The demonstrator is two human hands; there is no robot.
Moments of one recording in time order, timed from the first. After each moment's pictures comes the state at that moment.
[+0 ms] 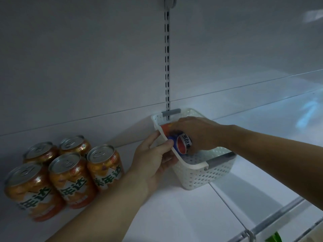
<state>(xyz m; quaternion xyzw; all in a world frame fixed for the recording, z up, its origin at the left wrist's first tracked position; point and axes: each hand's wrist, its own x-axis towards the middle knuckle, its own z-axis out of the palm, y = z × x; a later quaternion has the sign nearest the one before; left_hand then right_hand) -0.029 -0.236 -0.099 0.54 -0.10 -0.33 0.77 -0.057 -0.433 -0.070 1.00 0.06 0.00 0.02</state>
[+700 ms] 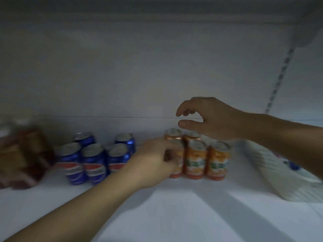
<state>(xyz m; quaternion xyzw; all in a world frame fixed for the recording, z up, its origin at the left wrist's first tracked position) -0.031 0.060 -0.021 0.88 -0.31 -0.02 0.36 -0.022 -0.148 0.052 0.97 0.20 0.12 -0.10</state>
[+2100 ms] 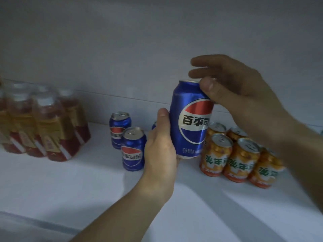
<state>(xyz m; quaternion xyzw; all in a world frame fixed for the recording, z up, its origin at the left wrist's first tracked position) -0.036 0.110 -0.038 0.50 -0.03 -0.02 0.87 -0.018 -0.041 0.048 0.83 0.26 0.18 -0.47</state>
